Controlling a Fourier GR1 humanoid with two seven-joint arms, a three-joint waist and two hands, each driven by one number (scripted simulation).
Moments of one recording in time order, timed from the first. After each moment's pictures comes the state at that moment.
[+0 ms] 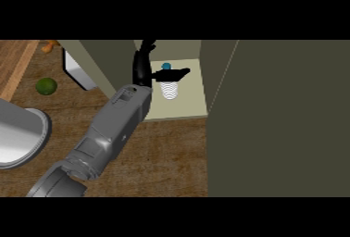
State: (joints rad) left arm -1.12 0.01 -0.13 -0.22 0.35 0.60 -0.45; right arm 0.82 -0.35 -0.33 -2.33 -0.73 0.54 -0.20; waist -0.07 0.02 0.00
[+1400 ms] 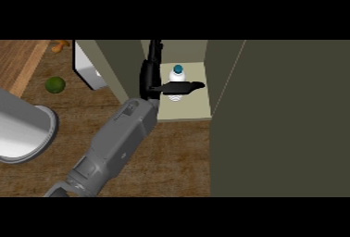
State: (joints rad) left arm -0.93 0.00 -0.32 -0.56 0.59 0.48 -0.62; right arm 0.77 -0.36 -0.38 -2.33 -0.77 0.50 -0.12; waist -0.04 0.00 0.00
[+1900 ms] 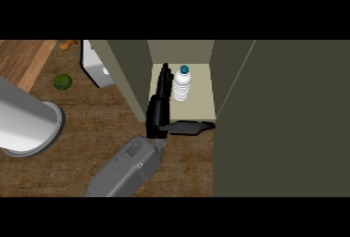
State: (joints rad) left arm -0.60 0.00 -0.56 -0.98 0.64 0.58 -0.60; right arm 0.78 -0.34 -0.39 -2.34 -0.78 0.50 -0.11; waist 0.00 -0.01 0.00
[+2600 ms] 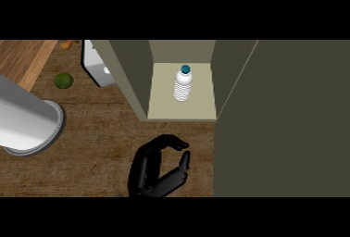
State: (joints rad) left arm -0.19 0.15 -0.79 -1.47 0.57 0.59 -0.57; right arm 0.79 -0.35 -0.34 -2.34 -0.78 0.56 -0.09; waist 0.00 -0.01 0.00
